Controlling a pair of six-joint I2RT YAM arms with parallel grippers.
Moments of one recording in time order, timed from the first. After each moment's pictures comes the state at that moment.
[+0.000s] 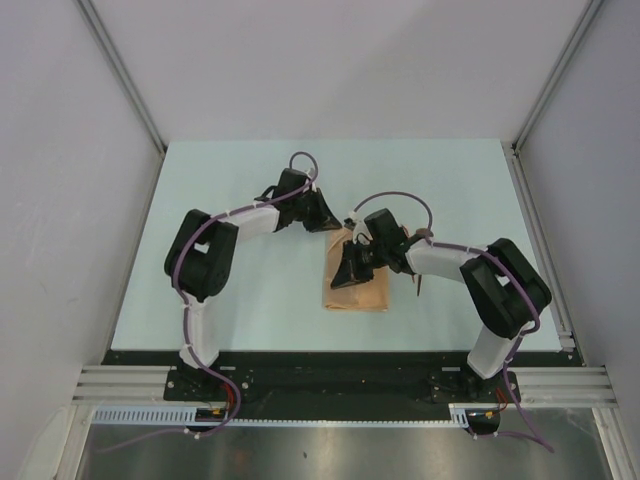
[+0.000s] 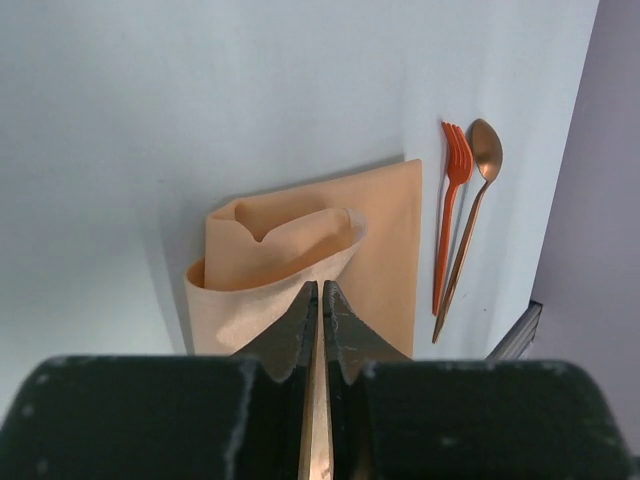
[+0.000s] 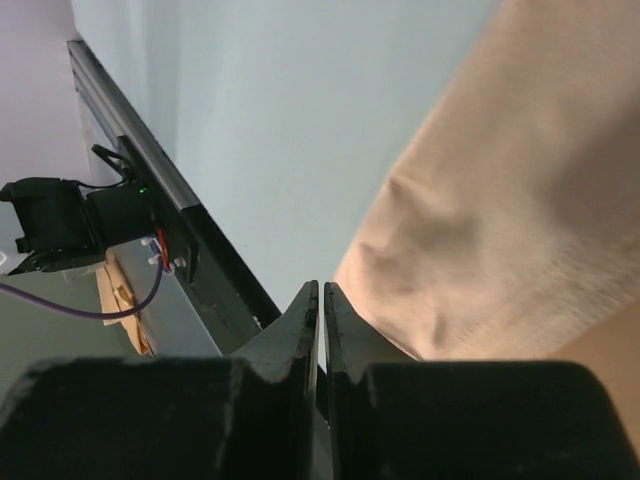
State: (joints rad) left arm -0.45 2.03 1.33 -0.06 0.44 -0.78; right arm 0.61 1.73 0.93 -0.05 -0.65 0.60
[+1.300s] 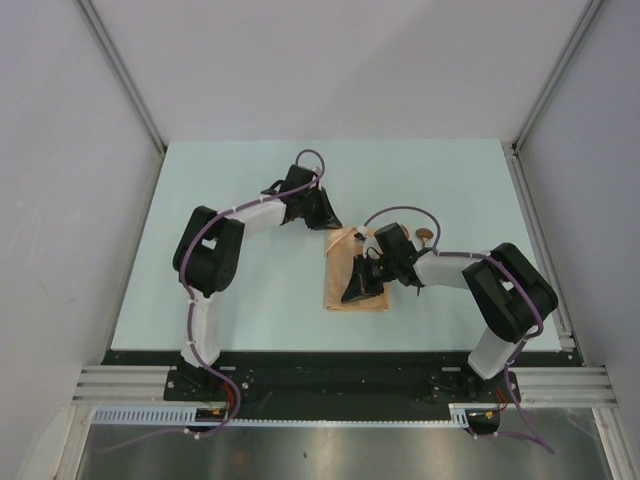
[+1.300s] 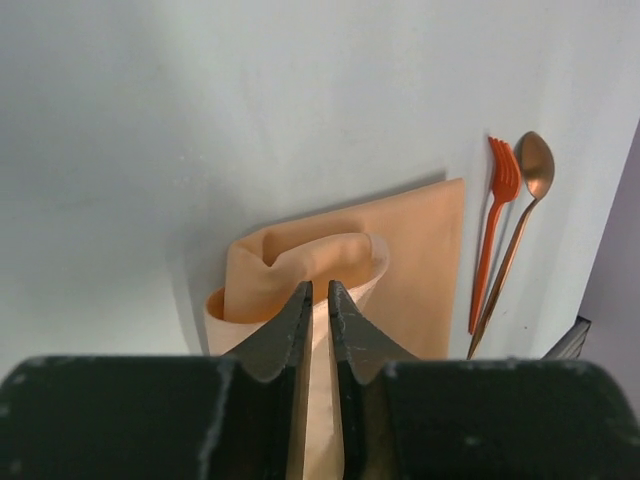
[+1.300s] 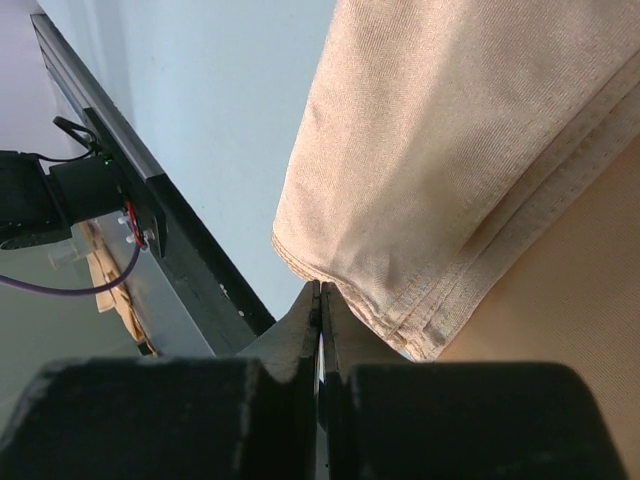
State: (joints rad) left arm -0.47 2.10 1.46 -0.18 0.38 -0.72; right arm 0.60 1.69 0.78 0.01 -0.68 0.59
